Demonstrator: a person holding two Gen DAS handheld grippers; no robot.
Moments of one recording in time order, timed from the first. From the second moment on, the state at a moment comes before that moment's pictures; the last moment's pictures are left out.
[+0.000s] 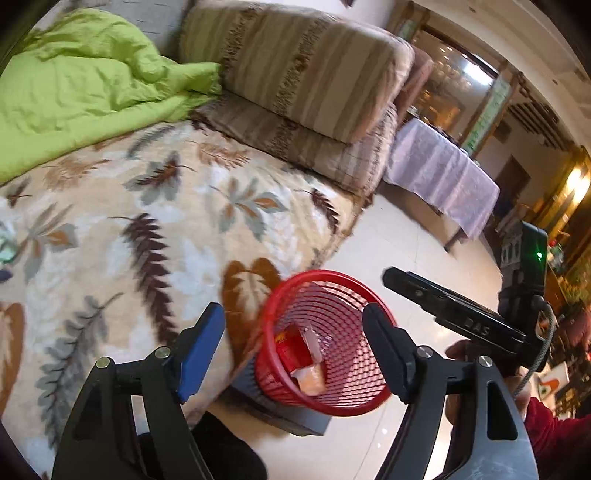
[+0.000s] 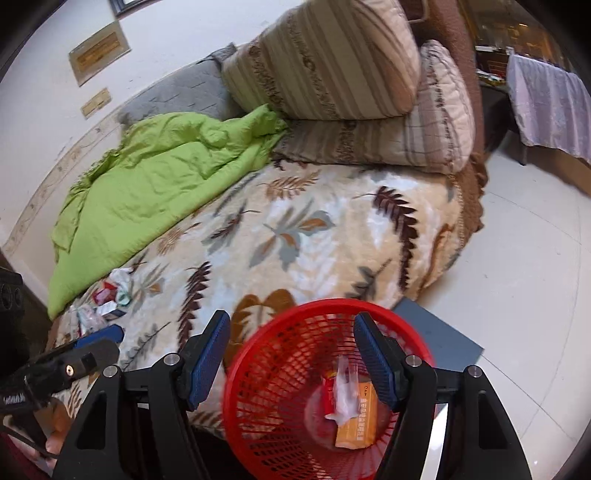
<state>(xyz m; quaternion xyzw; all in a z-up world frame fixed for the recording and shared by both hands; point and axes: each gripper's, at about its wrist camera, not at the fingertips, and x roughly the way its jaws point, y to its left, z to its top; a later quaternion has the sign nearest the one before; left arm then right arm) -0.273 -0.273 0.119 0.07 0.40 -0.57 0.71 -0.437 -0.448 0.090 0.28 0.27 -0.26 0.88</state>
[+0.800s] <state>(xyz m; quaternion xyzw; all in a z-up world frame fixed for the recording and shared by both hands) -0.107 0.006 0.131 0.02 0.35 -0.25 0.90 -0.261 -0.288 0.095 0.21 0.35 -0.01 0.92</state>
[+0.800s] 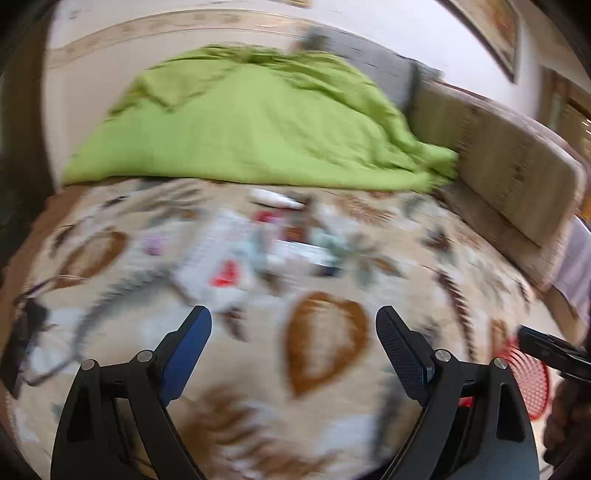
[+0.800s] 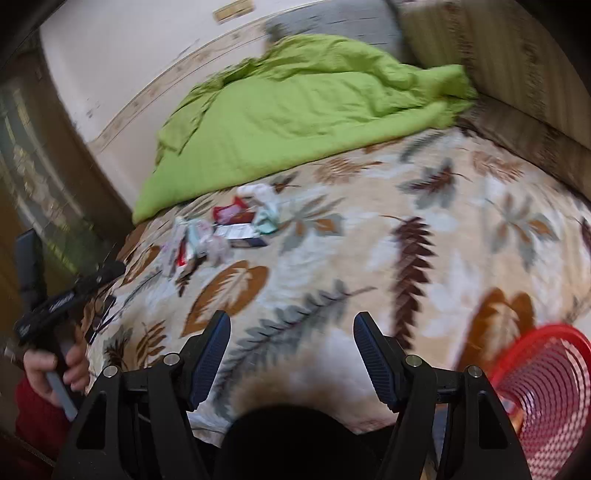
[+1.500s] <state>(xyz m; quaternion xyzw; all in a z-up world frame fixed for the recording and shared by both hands) 0.059 0.006 0.039 0.03 0.43 -0.28 0.86 -0.209 -0.276 0.079 0.17 0.39 0.00 0.90</state>
